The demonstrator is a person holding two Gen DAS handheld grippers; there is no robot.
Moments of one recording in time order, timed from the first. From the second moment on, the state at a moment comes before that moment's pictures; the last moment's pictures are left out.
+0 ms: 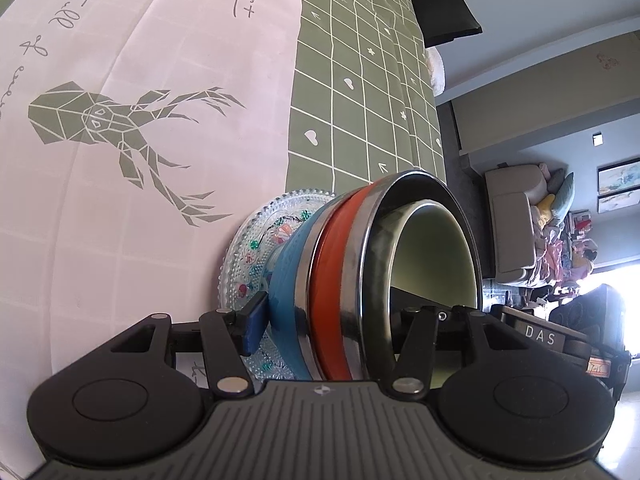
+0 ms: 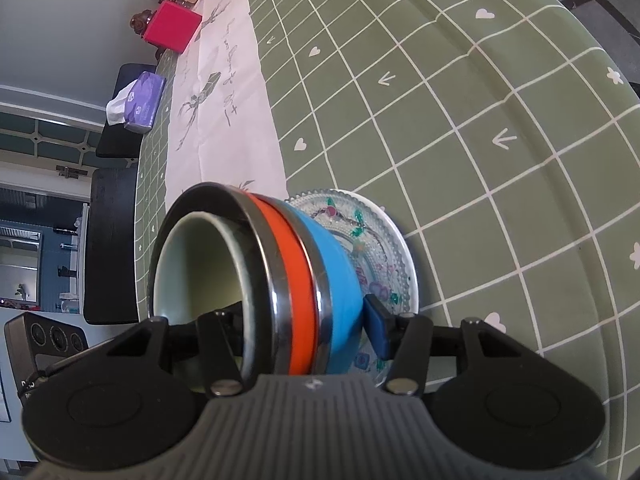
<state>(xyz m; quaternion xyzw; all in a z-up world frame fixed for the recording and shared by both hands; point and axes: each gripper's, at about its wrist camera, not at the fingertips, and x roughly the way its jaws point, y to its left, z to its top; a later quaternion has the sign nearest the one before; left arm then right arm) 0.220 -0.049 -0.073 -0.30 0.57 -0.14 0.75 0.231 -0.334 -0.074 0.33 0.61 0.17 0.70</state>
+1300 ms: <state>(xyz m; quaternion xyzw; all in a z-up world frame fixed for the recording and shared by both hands) 0.081 -0.056 0.068 0.04 0.27 -0.11 0.95 0.101 -0.279 0.100 -0.02 0.28 0.18 0.94</state>
